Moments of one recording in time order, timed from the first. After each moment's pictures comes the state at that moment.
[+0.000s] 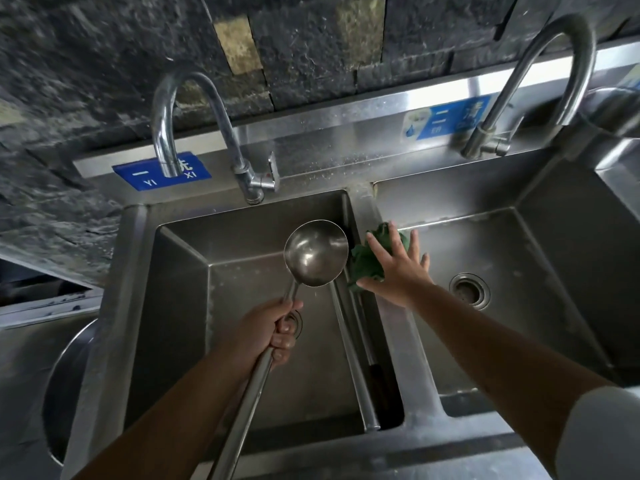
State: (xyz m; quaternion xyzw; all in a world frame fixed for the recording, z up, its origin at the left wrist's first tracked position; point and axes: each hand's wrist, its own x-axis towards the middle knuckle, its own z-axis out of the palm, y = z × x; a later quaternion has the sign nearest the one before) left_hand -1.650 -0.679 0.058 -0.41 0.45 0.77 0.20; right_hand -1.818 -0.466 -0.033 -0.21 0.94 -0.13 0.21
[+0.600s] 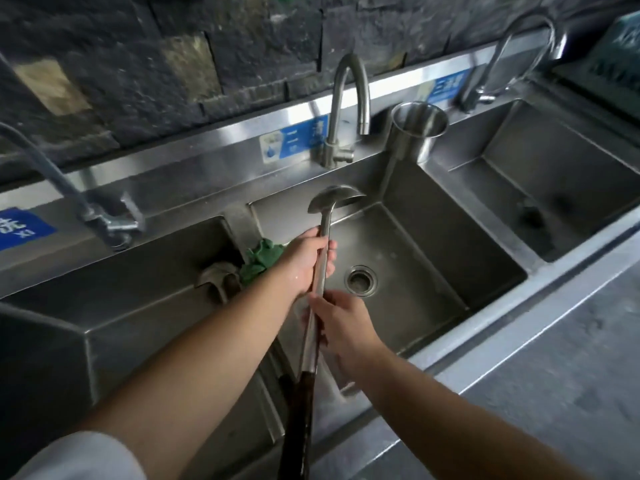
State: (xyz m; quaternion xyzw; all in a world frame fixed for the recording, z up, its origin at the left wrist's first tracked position) left_hand -1.815 -0.466 0.059 -0.19 0.50 0.80 0.26; right_hand -1.698 -0.390 0.081 0.22 0.63 -0.71 0.19
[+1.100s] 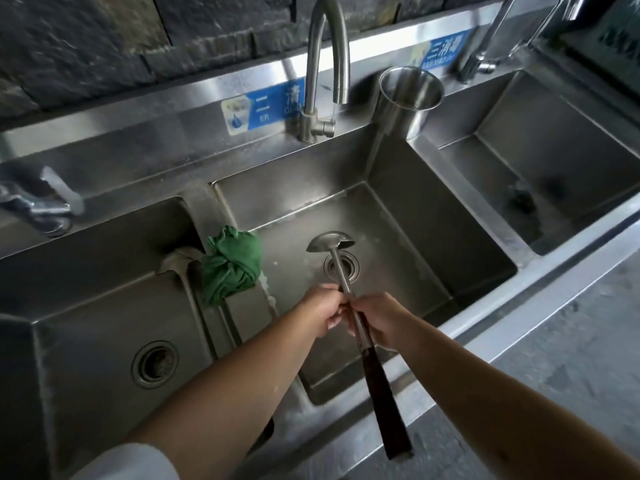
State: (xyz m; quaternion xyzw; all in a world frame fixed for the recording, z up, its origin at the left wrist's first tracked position) left_hand -1.784 -0.381 -0.057 -0.31 0.59 0.65 0.37; right_hand -1.760 -0.272 -0.039 0.38 0.57 -0.66 0.30
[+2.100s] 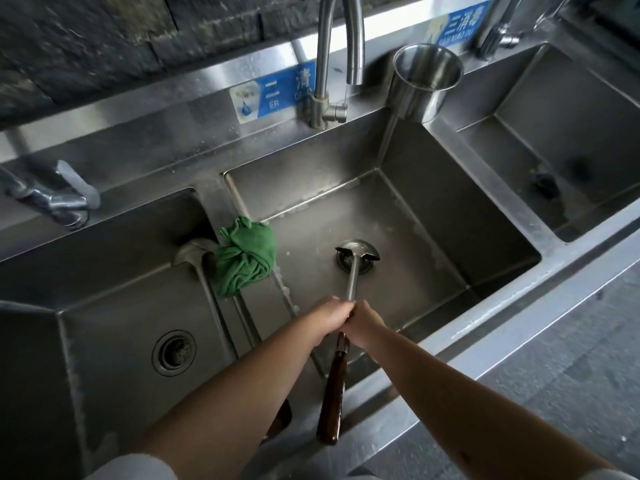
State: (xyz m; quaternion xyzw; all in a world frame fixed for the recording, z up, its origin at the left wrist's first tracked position) left_hand -1.759 -0.403 -0.077 -0.20 0.74 0.49 0.41; right_hand -1.738 -0.316 -0.071 0.20 0.83 -0.35 0.38
